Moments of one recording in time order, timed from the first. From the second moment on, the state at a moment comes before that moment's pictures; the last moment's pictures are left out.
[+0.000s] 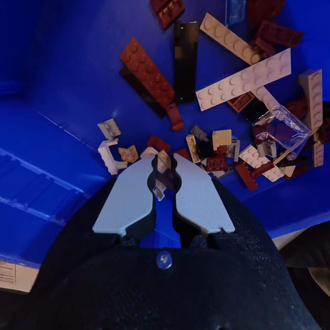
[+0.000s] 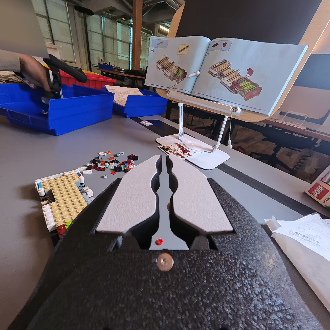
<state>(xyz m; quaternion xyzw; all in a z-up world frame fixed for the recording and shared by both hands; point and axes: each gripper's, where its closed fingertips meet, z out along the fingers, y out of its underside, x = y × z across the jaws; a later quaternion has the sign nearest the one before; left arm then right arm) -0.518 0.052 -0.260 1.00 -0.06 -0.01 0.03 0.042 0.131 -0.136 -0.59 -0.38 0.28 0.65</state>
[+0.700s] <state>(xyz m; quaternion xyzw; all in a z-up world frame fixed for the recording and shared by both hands) -0.211 0.048 -0.026 0.64 -0.35 0.35 -0.59 -0.008 0.069 -0.126 -0.54 -0.47 0.39 0.58</state>
